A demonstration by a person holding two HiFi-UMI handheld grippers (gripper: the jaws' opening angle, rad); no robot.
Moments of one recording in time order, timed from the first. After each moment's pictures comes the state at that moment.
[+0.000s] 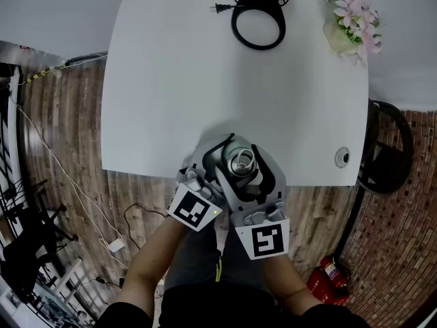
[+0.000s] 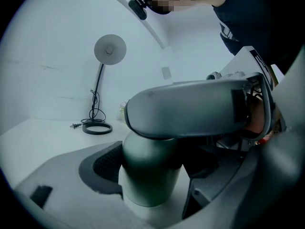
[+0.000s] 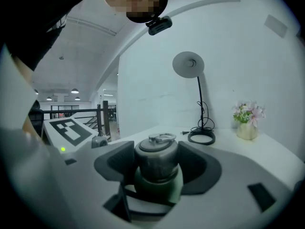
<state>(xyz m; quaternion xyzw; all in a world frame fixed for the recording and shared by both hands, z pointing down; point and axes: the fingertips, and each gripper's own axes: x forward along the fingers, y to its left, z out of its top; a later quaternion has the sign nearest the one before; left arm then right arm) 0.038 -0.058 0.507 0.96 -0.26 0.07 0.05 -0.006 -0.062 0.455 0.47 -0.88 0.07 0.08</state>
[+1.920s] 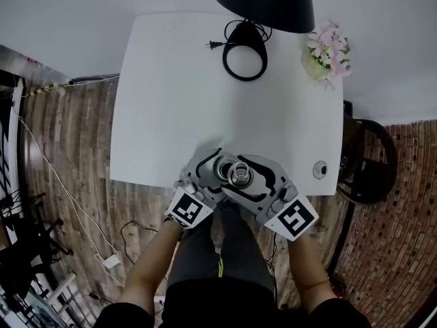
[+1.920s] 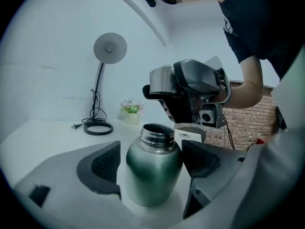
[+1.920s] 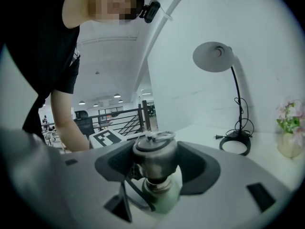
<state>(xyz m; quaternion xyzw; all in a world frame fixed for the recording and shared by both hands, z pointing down) 0.034 -0.057 0.508 0.96 -0.25 0.10 0.06 -0.001 -0.053 0.410 0.22 -0.97 0.11 0.10</state>
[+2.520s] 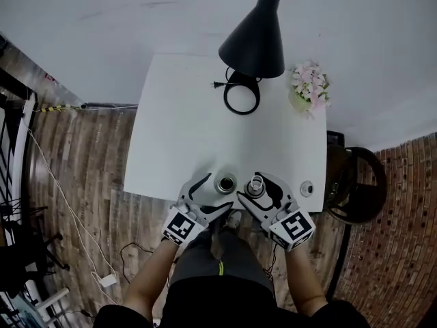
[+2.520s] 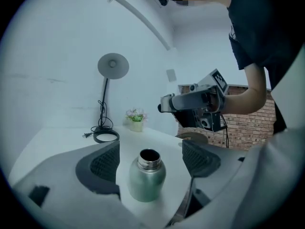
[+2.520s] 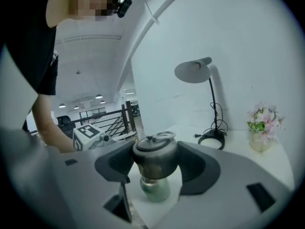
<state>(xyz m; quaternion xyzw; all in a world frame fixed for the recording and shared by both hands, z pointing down) 0.005 -0.035 0.452 0.95 -0.29 0.09 0.07 0.046 -0.051 0.375 0.32 -0.93 0.14 0.11</state>
